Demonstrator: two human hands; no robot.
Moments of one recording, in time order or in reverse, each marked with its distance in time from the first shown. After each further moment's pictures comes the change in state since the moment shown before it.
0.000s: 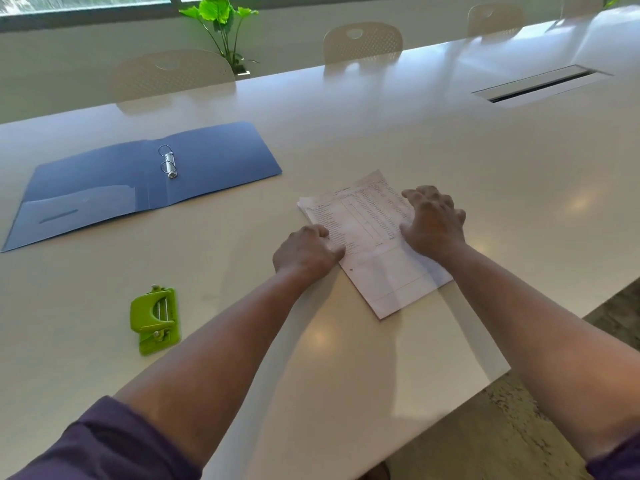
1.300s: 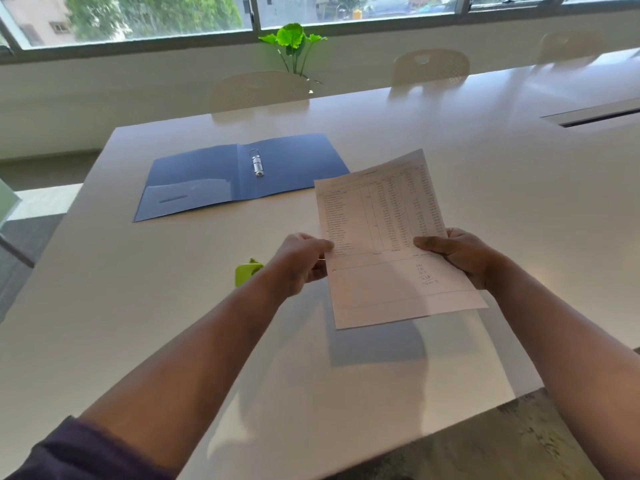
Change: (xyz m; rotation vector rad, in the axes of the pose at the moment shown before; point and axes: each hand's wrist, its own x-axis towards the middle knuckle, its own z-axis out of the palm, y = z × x) left_hand -0.062 -0.093 -0.088 -1.020 -0.188 -0.361; right_hand -0.064 -0.067 -0.013 1.263 -0.699 0.197
